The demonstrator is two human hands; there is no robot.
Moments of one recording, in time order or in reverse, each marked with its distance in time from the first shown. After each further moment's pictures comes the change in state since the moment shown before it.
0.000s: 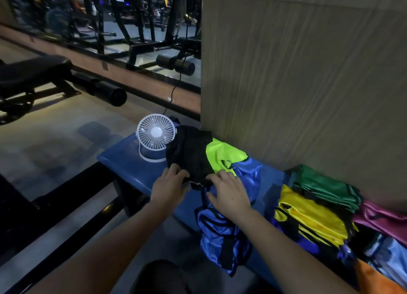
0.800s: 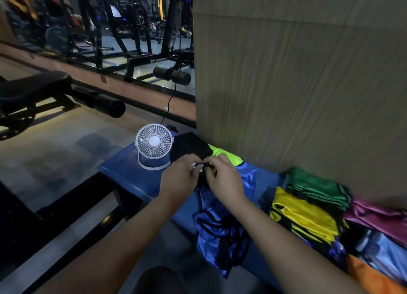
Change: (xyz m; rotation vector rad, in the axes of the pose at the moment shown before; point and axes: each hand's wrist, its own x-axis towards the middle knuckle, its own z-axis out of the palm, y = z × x) left_hand 0.011 0.068 -0.072 -0.309 0.209 0.022; right_hand 0.014 -0.023 -0.050 0.458 0.313 0.104
